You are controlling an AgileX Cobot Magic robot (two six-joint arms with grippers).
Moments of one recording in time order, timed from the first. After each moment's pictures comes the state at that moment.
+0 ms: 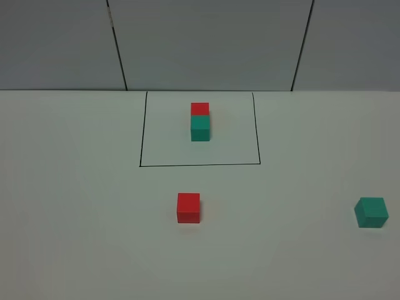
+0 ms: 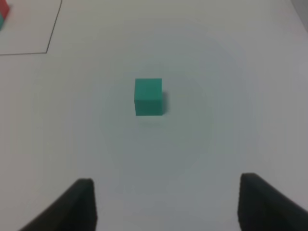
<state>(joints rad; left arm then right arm) -0.03 0.00 -0.46 -0.05 1.06 -0.03 0.03 0.04 -0.50 -0.07 1.06 0.06</state>
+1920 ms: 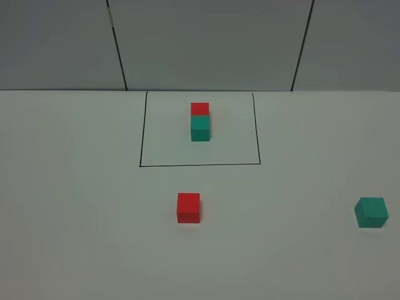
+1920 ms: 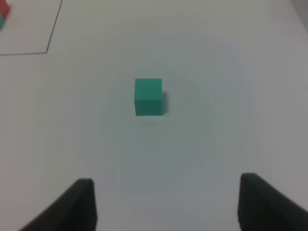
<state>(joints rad) -0.03 0.00 -0.46 -0.05 1.06 -0.03 0.03 0.04 -0.50 -0.07 1.06 0.06</state>
